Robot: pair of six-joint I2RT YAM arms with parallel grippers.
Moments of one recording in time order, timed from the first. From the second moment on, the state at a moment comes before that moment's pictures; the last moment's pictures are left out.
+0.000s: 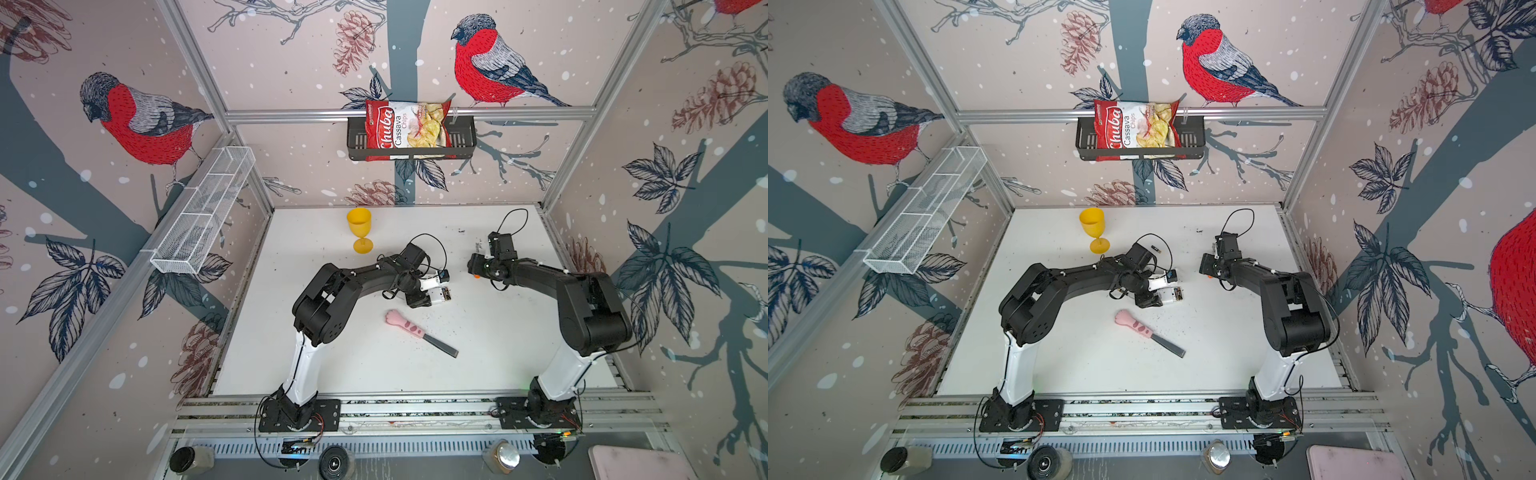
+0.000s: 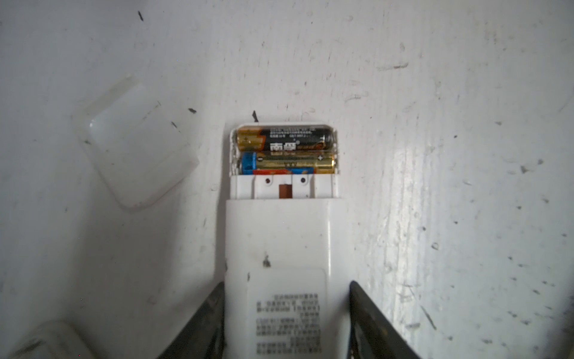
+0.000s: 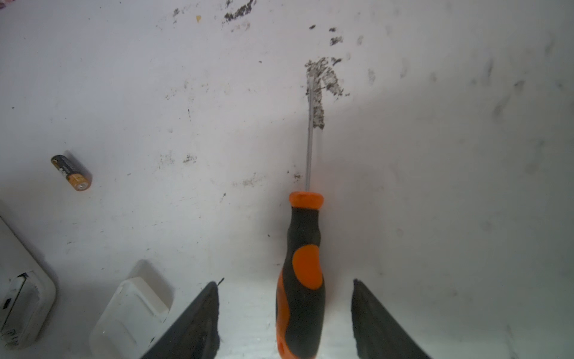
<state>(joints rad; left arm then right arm) -0.70 2.09 1.38 -0.39 0.39 0.66 0.24 1.79 0.99 -0.11 -0.05 0.36</state>
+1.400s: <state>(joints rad) -0.48 1.65 0.81 0.60 0.59 -0.42 0.58 1.43 0.72 0.08 -0.07 0.26</state>
